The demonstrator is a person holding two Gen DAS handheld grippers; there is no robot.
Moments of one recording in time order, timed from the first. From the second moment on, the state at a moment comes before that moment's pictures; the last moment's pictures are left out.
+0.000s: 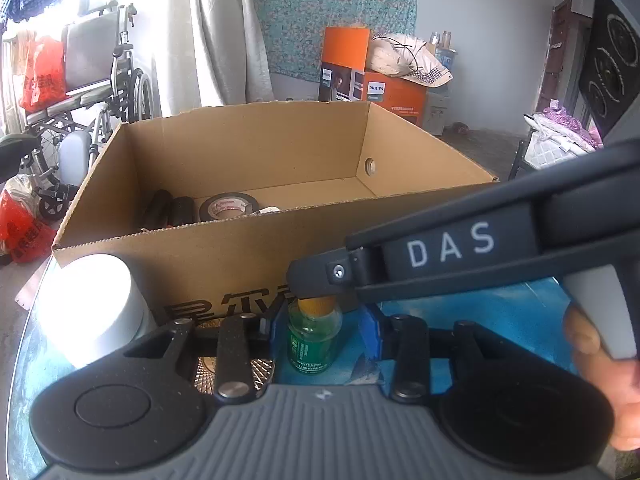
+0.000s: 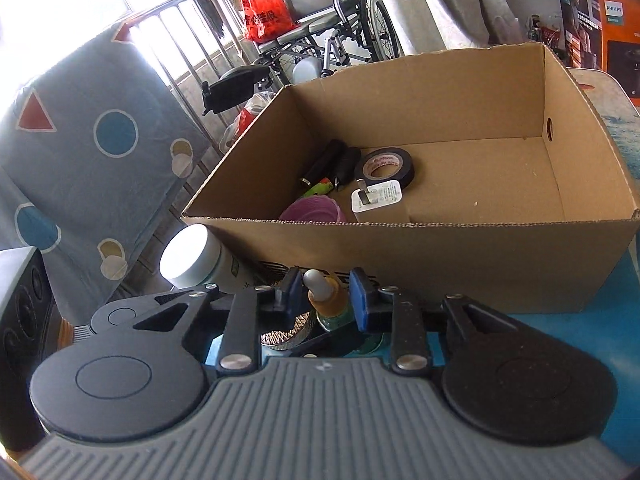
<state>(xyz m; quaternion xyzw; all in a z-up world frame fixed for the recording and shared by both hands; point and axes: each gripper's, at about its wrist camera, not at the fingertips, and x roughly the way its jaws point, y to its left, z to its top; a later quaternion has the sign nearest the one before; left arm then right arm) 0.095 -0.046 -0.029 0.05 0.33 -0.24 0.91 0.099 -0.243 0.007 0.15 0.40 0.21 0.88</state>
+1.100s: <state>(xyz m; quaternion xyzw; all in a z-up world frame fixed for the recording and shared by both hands) 0.078 -0.089 -0.067 0.09 0.33 -0.29 0.89 0.072 -0.263 -0.003 0.10 0.42 0.16 0.89</state>
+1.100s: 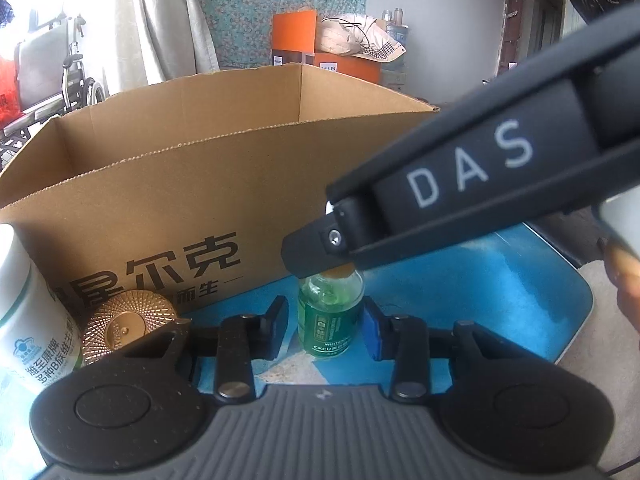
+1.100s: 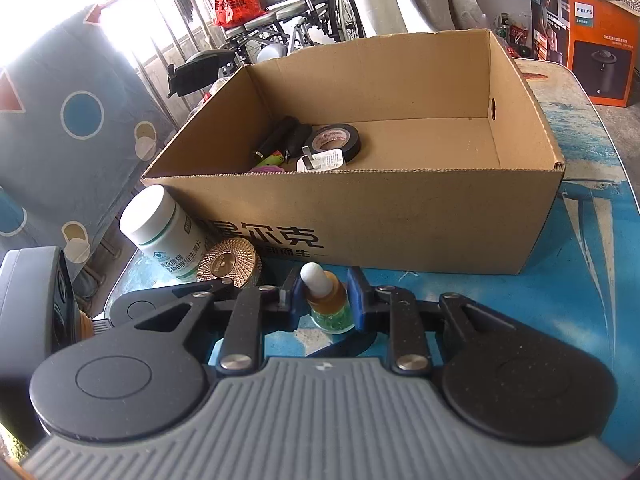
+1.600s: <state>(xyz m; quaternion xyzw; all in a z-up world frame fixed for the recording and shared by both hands) 0.062 -0.087 -0.045 0.08 0.30 -0.29 0.90 0.060 -0.257 0.020 0.08 0.39 0.17 0.90</state>
